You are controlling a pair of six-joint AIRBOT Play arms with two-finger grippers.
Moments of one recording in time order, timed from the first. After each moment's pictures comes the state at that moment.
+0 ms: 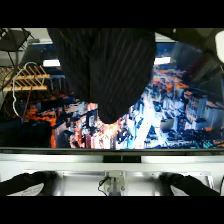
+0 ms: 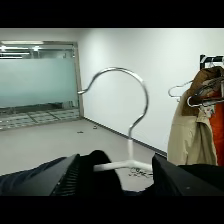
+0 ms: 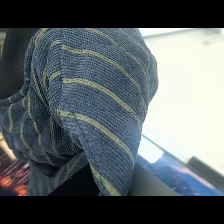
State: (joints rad) left arm -0.43 -1.29 1.93 1.23 -0.30 -1.20; right arm 0.41 -1.23 1.81 -1.03 0.70 0.94
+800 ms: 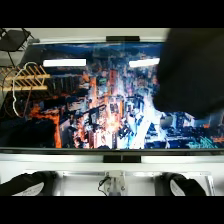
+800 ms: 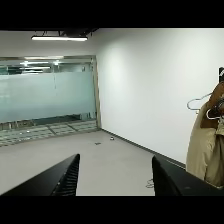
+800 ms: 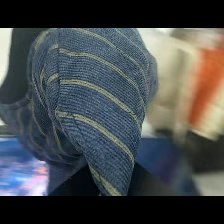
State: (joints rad) left arm -0.38 -1.22 1.93 1.23 -0.32 -1.19; right arm -0.01 -0.92 1.81 -1.83 0.97 1.57
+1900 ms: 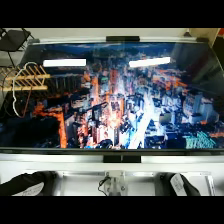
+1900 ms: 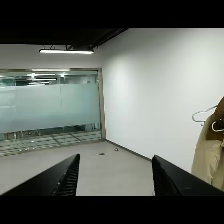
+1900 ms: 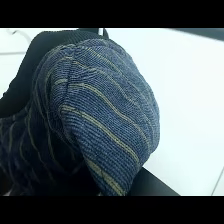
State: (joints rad) left arm -0.37 -1.23 1.93 1.23 -0.27 -1.19; right arm -0.80 -0.92 1.81 -2.00 0.76 1.66
